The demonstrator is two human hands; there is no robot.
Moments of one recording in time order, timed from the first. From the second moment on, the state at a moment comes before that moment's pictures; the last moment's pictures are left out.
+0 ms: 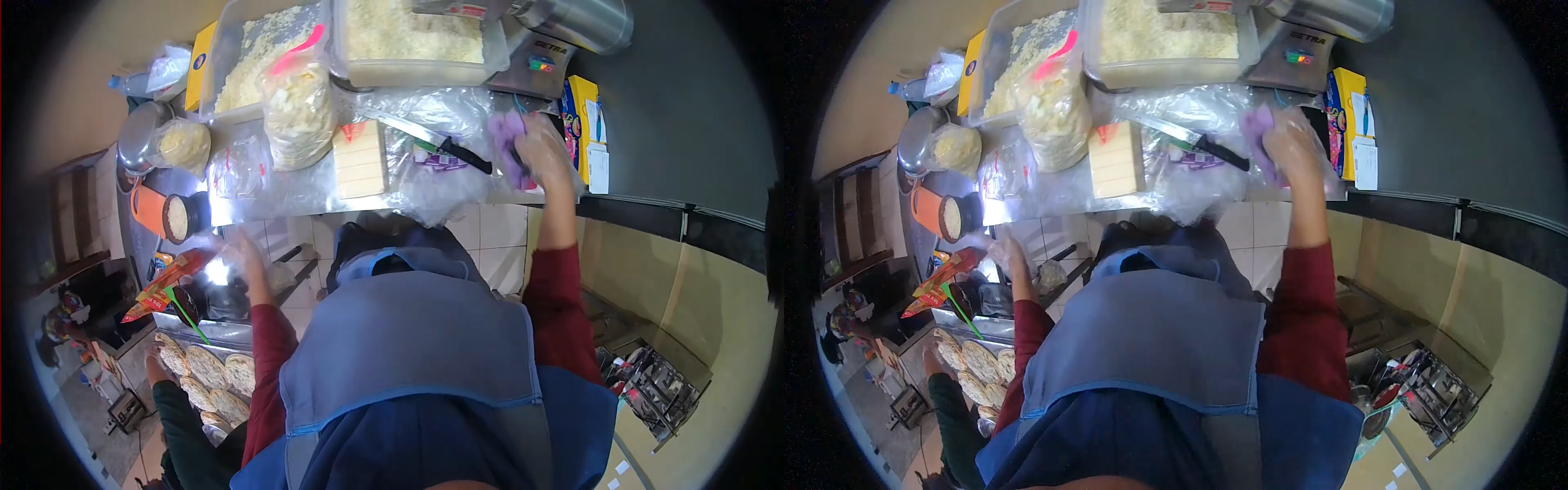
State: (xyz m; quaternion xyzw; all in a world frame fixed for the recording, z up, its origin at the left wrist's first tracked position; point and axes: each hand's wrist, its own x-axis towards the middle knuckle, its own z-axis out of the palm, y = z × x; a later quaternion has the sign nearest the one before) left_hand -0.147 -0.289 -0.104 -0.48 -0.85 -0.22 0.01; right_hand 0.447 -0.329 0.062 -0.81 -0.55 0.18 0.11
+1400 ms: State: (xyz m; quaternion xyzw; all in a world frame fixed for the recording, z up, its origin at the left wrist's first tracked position) left_hand 0.122 -0.247 0.089 -0.71 -0.39 -0.48 -0.32; right_hand 0.341 -0.328 0.049 -0.76 -0.56 0.22 0.24
